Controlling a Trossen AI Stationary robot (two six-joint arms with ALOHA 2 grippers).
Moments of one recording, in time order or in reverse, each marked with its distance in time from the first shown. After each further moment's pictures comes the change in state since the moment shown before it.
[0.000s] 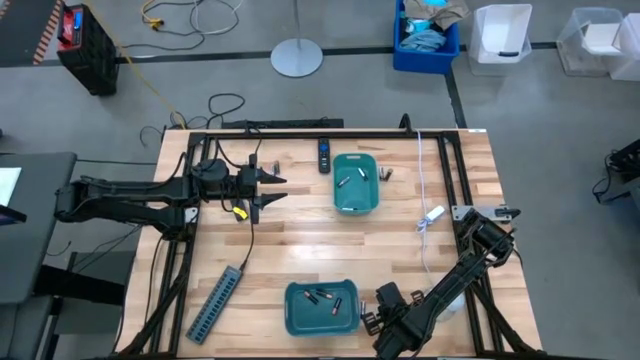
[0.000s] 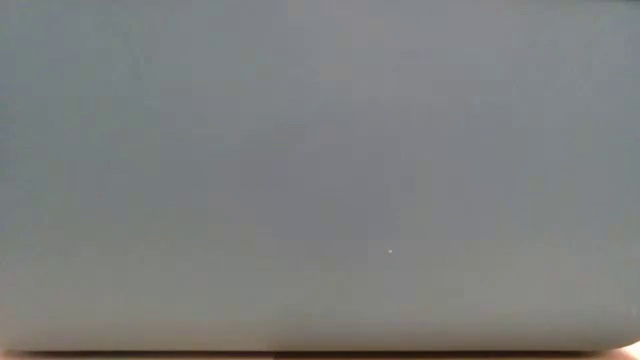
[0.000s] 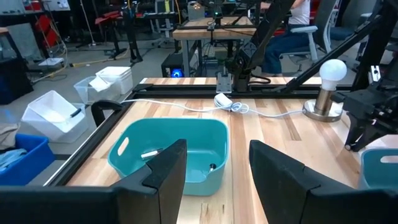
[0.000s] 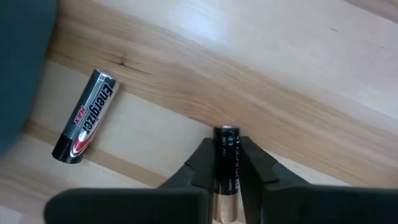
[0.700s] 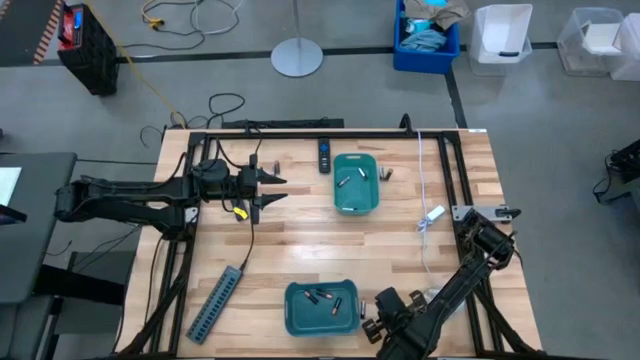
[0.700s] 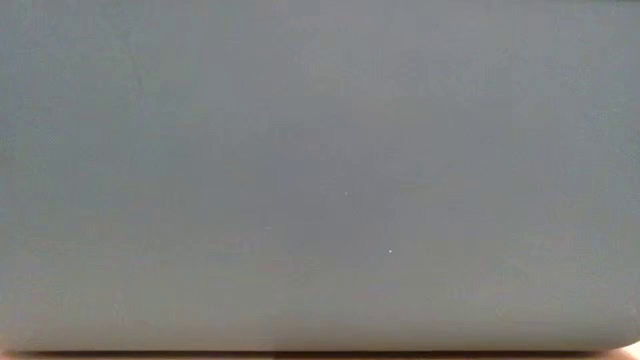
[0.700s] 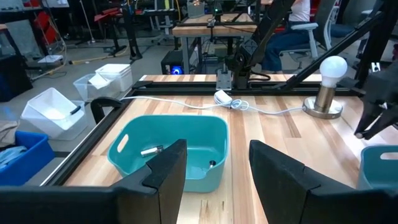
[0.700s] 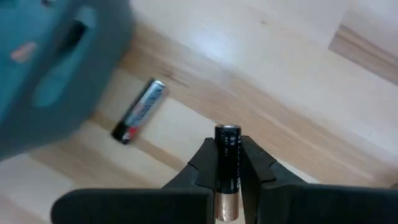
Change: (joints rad) left arm 0.000 0.000 0.000 -0.012 0.000 0.000; right arm 0.030 0.002 0.154 -0.190 0.148 -0.094
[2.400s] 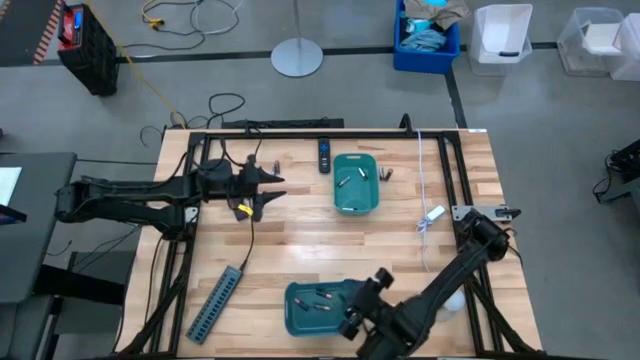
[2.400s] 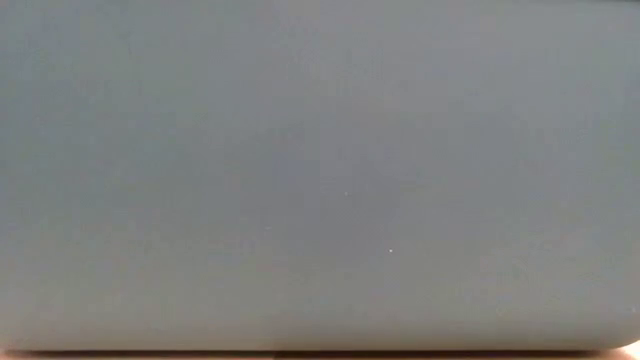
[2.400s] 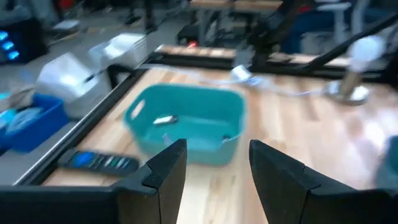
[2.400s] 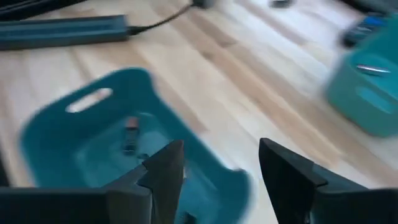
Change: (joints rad) left arm 0.019 0.009 0.000 -0.095 -0.066 -0.055; right arm -0.081 -0.019 0.232 0.027 0.523 -0.582
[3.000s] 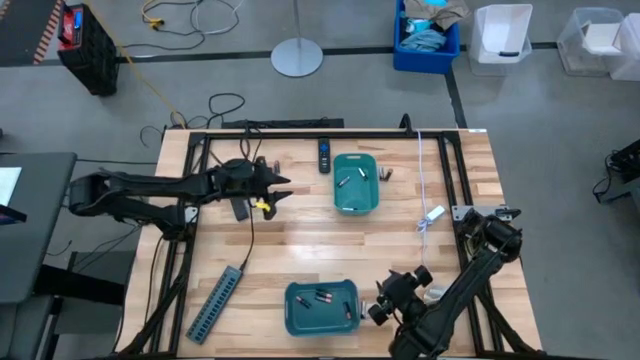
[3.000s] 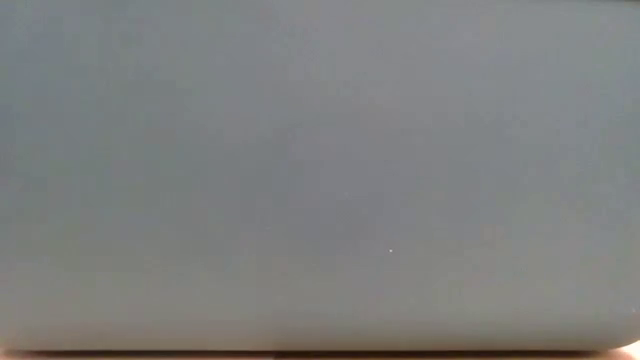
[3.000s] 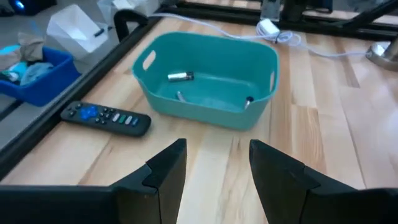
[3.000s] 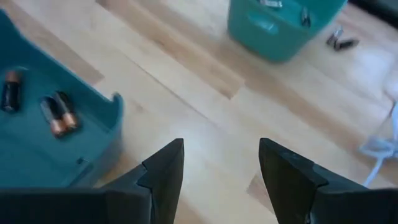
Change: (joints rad) left arm 0.038 0.202 0.029 0.009 -0.022 -0.021; right arm 0.117 -0.065 -0.193 -0.368 -0.141 0.524
